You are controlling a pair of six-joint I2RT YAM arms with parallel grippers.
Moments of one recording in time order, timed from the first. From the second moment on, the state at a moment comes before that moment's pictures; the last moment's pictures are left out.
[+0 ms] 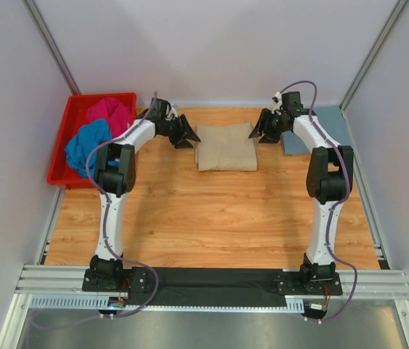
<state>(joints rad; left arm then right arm) -0.20 2.41 1.97 -0.45 0.66 -0.72 0.08 2.22 1.86 -0.60 -0.46 0.41</state>
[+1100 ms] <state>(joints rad) -0.35 2.20 1.66 -0.62 0.50 -0.46 0.08 1.94 1.20 -0.39 -0.56 0.36</state>
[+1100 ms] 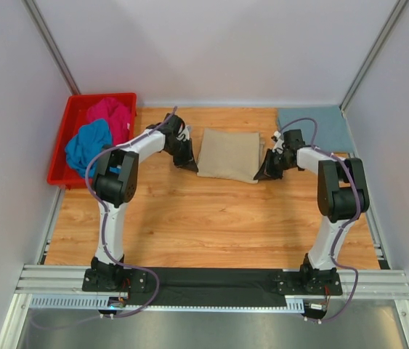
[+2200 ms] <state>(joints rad) -0.27 2.26 1.99 -0.71 0.63 -0.35 0.11 1.82 1.53 -0.74 -0.46 0.29</state>
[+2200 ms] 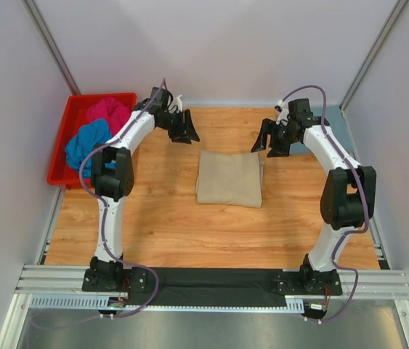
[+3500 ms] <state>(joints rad) -0.28 2.47 2.08 -0.63 0.81 -0.21 0.06 2.22 1.69 -0.57 -0.71 0.11</state>
